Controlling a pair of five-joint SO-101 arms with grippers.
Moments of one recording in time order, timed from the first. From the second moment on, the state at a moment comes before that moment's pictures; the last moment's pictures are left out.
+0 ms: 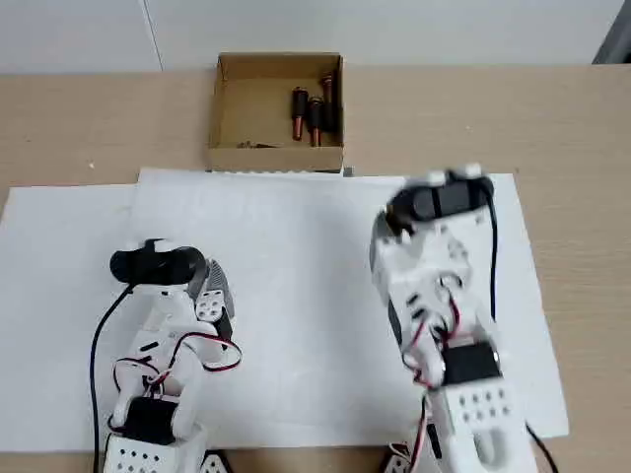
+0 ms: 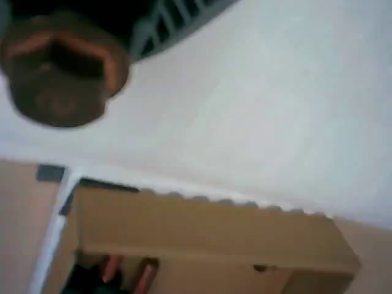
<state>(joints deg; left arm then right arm) 5.9 -101.5 96.6 43.6 16.8 -13.9 -61.5 63.1 31.6 -8.7</state>
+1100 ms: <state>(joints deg) 5.9 -101.5 96.6 48.3 16.8 -22.2 46.9 -39.0 22.7 21.2</state>
